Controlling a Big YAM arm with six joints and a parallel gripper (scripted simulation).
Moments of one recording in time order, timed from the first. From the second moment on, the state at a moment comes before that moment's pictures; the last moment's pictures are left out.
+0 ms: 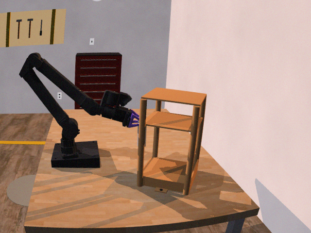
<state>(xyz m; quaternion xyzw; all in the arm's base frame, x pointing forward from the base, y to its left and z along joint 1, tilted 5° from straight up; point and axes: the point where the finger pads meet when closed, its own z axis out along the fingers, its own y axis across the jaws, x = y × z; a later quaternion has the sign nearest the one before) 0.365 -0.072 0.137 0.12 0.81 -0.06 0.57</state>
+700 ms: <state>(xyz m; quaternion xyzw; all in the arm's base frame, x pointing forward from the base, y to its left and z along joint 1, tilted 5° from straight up) 0.309 -0.110 0.122 0.19 0.80 -0.12 0.55</state>
